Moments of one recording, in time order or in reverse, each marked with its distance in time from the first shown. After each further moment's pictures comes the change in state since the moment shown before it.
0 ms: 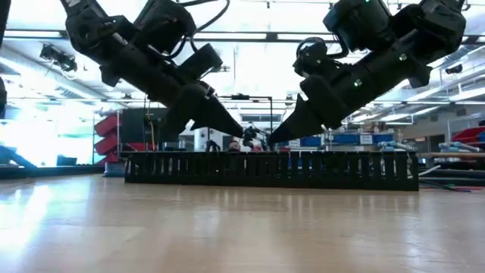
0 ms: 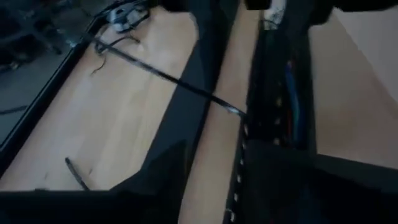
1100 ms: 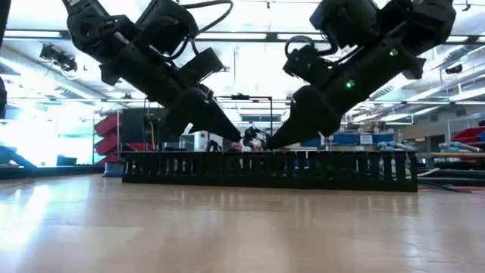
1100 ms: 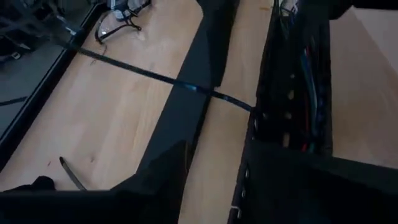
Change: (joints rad) left arm 0.000 0.000 0.009 -0.041 -0.004 0.015; right arm 0.021 0.037 0.098 -0.162 0.046 -0.065
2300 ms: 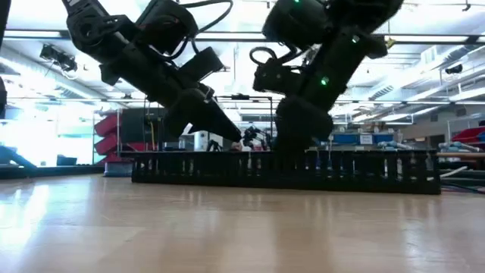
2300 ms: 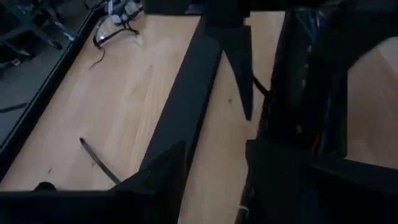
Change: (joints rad) left arm 0.000 0.000 0.000 0.008 0.004 0.030; right arm -0.006 0.143 0.352 -0.550 -0.148 0.064
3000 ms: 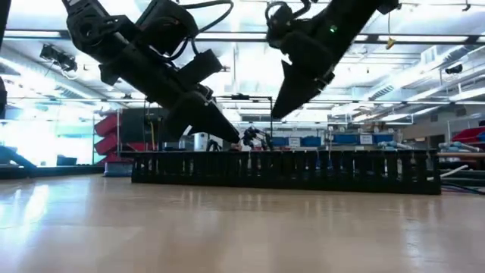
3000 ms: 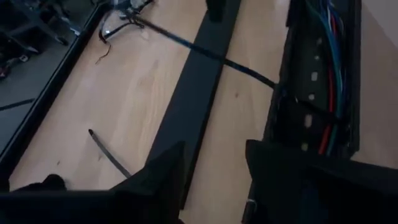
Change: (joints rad) left arm 0.000 0.000 0.000 -0.019 -0.026 -0.001; right arm 0.009 -0.179 0.037 -0.188 0.066 0.147
